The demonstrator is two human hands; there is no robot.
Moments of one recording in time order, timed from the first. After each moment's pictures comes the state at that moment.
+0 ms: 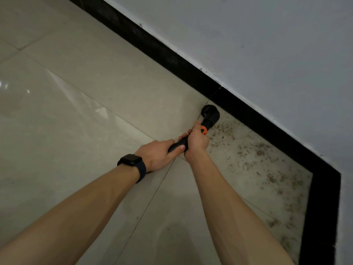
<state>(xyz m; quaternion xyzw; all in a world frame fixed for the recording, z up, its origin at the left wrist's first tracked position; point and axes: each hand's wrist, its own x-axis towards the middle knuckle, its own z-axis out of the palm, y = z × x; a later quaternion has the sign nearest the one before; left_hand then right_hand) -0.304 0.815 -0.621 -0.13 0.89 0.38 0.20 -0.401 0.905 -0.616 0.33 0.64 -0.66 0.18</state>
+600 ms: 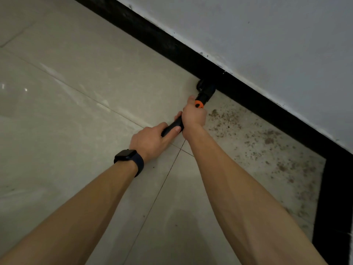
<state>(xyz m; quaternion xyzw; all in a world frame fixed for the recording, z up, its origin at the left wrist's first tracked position) -0.316 0.800 -0.636 -0.22 0.90 0.37 0.10 -0.438 0.867 -0.628 0.28 0.72 -0.61 0.19</state>
